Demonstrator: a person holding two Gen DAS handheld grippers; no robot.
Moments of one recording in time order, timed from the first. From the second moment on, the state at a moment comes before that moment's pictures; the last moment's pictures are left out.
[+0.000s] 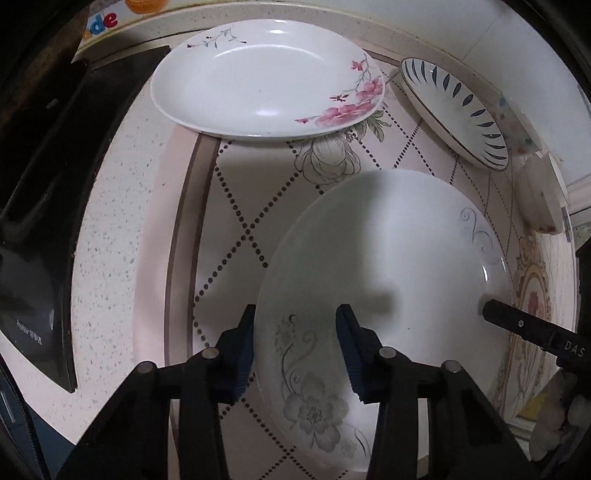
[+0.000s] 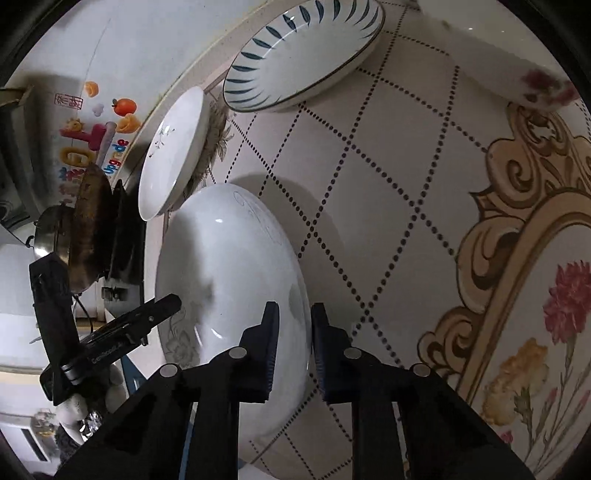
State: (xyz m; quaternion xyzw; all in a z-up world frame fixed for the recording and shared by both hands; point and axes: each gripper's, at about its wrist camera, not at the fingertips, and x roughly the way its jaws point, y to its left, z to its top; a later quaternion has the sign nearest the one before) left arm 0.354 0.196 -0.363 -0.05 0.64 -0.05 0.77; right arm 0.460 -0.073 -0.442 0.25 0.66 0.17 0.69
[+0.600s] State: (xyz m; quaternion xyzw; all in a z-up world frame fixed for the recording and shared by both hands) left arm 0.329 0.156 -0.340 -0.05 0.62 -0.05 0.78; right arm 0.451 -0.116 -0.422 0.21 0.65 0.19 0.70
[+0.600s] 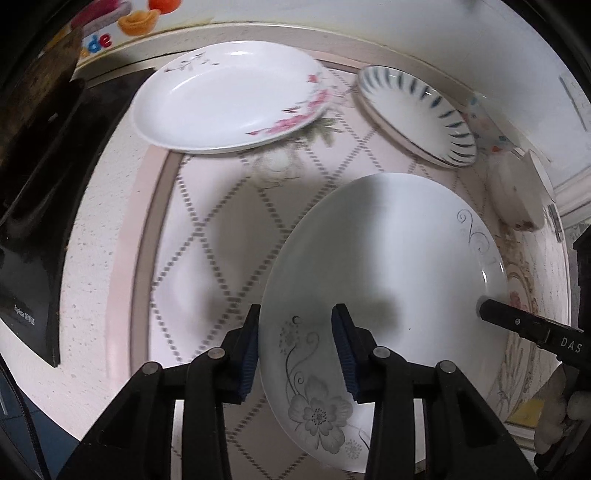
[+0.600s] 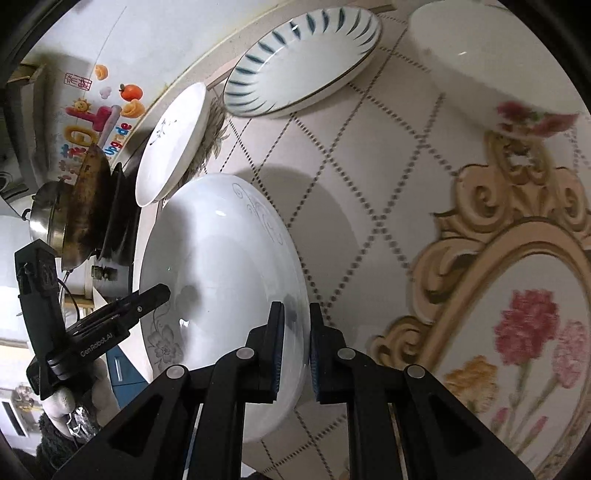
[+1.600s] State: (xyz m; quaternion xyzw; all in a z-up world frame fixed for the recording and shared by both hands) left arm 0.339 -0.011 -0.359 -0.02 0.62 -0.11 0.78; right arm 0.411 -0.295 -0.425 0.26 0.65 0.09 0.71
